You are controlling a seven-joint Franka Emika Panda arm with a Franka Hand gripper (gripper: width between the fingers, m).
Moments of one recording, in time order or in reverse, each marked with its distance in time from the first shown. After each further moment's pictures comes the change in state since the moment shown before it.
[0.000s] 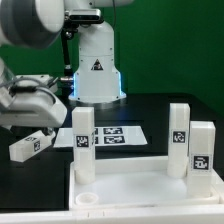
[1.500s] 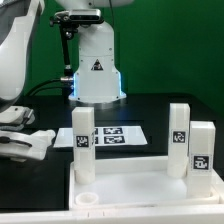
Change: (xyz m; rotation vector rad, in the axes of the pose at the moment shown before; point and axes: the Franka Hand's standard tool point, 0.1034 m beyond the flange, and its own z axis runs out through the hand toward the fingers) arm 0.040 0.029 0.012 0.003 -0.218 0.031
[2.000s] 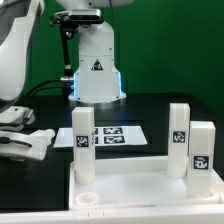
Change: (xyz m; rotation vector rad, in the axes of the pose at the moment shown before) arm -0.001 -0.001 0.000 0.000 -0.005 -0.001
